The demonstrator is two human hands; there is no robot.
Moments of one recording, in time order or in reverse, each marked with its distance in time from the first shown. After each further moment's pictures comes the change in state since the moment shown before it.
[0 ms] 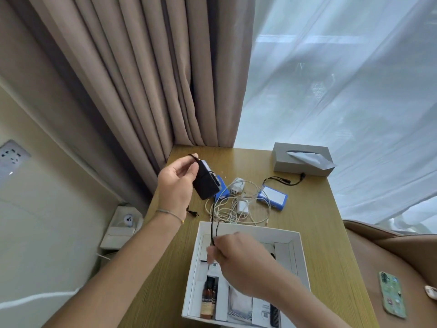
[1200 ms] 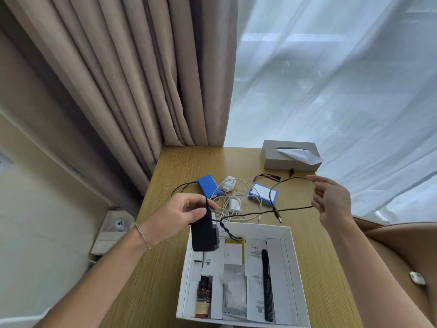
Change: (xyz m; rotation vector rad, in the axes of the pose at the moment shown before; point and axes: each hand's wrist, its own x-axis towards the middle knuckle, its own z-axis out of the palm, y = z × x) left_hand -0.020 -0.013 -0.037 0.346 -0.910 -0.121; right_hand 0.002 0.197 -0.090 1.155 0.942 0.576
